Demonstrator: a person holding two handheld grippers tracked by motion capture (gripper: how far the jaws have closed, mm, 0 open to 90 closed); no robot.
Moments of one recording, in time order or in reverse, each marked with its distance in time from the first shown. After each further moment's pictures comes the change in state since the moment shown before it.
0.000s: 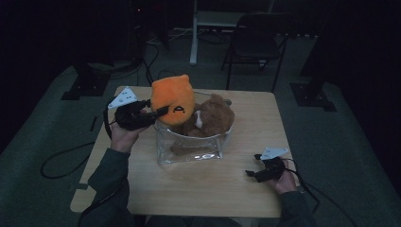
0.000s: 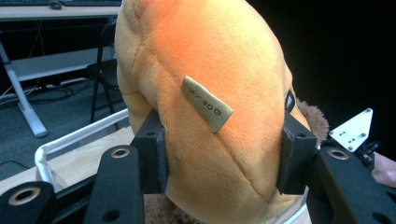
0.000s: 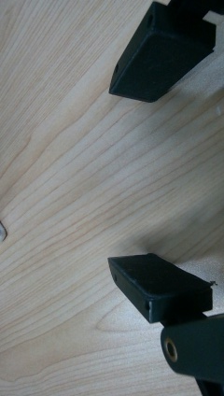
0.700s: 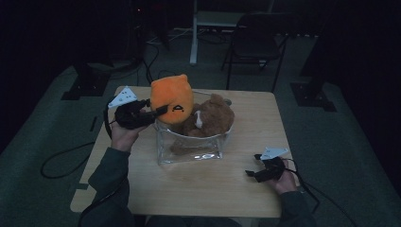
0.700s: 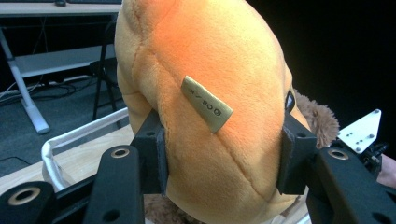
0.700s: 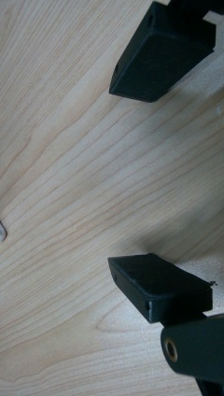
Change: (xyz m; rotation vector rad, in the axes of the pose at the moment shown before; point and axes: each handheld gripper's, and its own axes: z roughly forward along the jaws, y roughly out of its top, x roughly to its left) left arm 0.007 -0.003 0.003 0.000 0.011 -0.012; right arm 0.000 0.000 0.000 -0.001 0.000 0.000
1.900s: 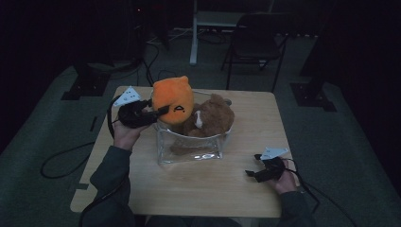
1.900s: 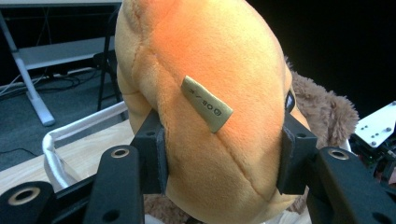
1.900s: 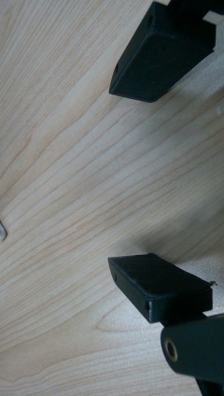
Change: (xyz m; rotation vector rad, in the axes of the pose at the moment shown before) left arm 0.005 -0.005 0.012 0.038 0.016 0.004; right arm 0.000 0.000 0.000 0.000 0.001 0.000
